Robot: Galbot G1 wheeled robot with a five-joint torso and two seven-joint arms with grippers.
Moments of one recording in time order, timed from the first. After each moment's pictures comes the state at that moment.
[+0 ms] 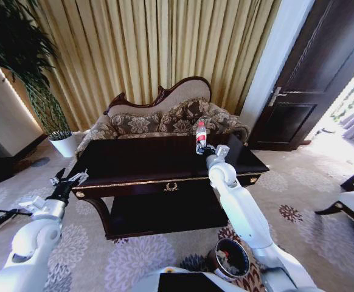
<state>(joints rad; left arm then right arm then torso) 1.51 -1.04 -0.94 -2.06 -0.75 0.15 -0.05 -0.75 1.25 0.24 1.78 0.69 -0.43 0.47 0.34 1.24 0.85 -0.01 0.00</state>
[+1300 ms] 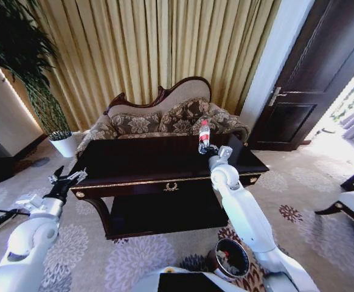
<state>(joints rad) 1.51 -1.02 -0.93 -2.07 -0.76 0.15 -0.05 -0.78 1.23 0.24 1.80 0.66 -0.42 0.43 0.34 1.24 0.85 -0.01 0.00</state>
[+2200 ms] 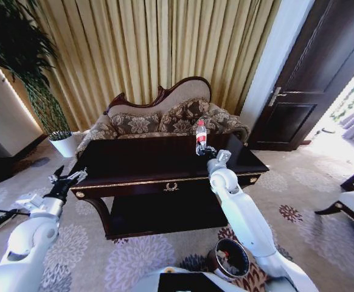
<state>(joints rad) 1.51 -1.01 -0.93 -2.07 -0.76 0.15 -0.05 -0.81 1.23 0.24 1.79 0.65 -0.35 0.38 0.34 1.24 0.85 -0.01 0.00</state>
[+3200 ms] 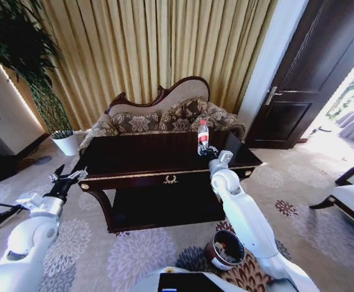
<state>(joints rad) 1.51 -1.01 -0.93 -2.08 -0.77 0.15 -0.05 -0.82 1.23 0.25 1.79 0.63 -0.34 0.36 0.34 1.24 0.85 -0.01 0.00</state>
